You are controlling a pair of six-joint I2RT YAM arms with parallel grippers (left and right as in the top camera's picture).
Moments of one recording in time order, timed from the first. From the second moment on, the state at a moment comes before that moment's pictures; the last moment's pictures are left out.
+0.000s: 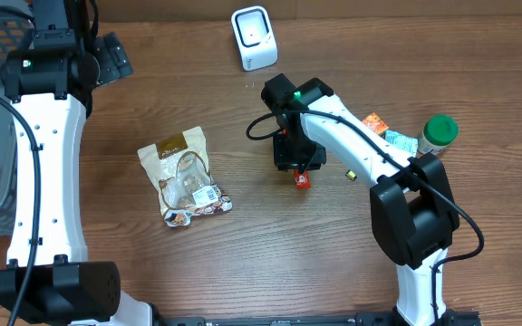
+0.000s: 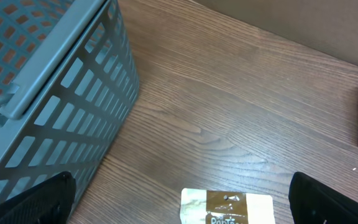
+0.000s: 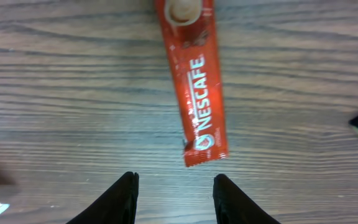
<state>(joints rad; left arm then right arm) 0.06 1.72 1.89 -1.08 -0.28 -0.32 0.55 2.11 1.71 -1.23 -0.02 0.53</state>
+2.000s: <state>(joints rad) 0.06 1.72 1.89 -1.08 -0.28 -0.32 0.55 2.11 1.65 -1.16 0.05 0.51</state>
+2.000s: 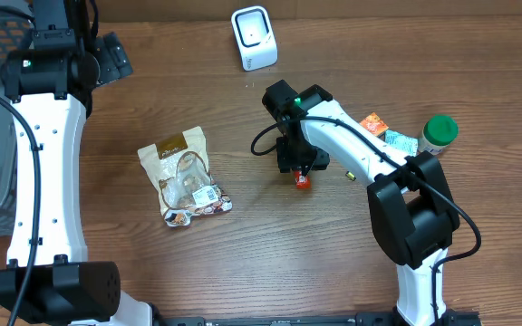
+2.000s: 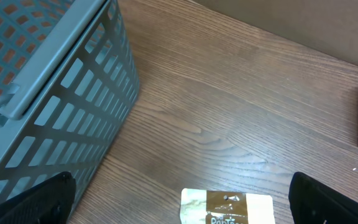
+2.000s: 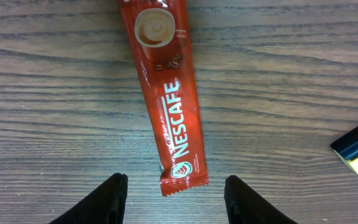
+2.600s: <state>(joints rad) 0.06 1.72 1.89 -1.08 -0.28 -0.32 0.55 2.08 1.44 -0.86 0.05 0.46</state>
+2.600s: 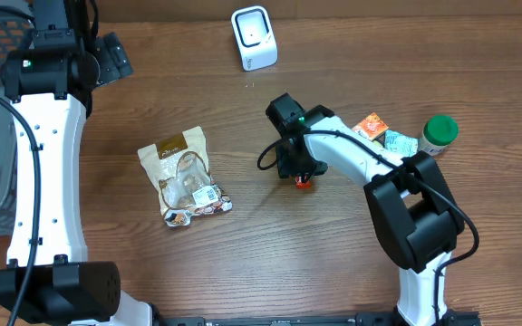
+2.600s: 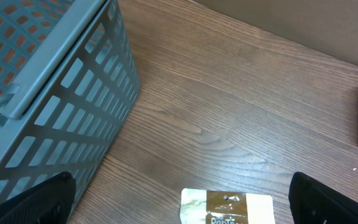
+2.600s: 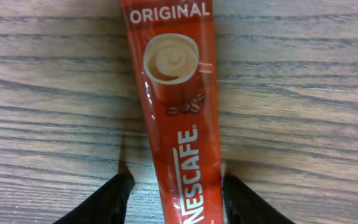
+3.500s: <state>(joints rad) 0.06 1.72 1.89 -1.08 -0.28 -0.32 0.54 2.08 1.44 -0.94 0.08 0.46</state>
